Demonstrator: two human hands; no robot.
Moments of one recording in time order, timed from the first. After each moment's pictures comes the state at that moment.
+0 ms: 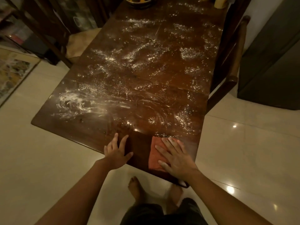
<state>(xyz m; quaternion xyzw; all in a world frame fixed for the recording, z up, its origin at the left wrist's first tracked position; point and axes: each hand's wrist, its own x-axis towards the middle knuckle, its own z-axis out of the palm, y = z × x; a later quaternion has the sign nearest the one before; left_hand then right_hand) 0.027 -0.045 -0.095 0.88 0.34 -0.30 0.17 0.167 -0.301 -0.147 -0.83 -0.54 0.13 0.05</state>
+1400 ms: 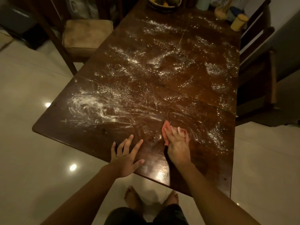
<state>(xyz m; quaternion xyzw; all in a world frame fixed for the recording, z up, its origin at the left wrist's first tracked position) -0.008 0.094 -0.122 0.93 0.18 -0.25 0.21 0.155 -0.093 -0.125 -0.93 -0.31 0.14 0.12</state>
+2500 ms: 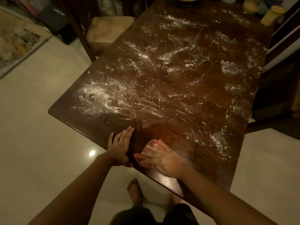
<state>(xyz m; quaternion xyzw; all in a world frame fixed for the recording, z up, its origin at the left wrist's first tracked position) -0.004 0.085 -0.111 0.91 0.25 -0.26 0.20 0.156 -0.127 -0.143 -0.66 -0.73 0.16 0.10</state>
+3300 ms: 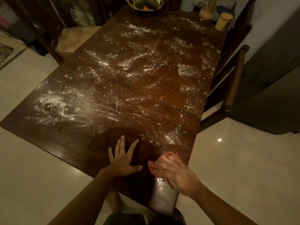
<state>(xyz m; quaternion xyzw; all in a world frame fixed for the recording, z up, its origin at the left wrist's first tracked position) 0.110 -0.072 -0.112 0.88 0.28 -0.30 0.25 0.247 -0.330 -0.141 -0.74 -0.66 0.07 0.06</state>
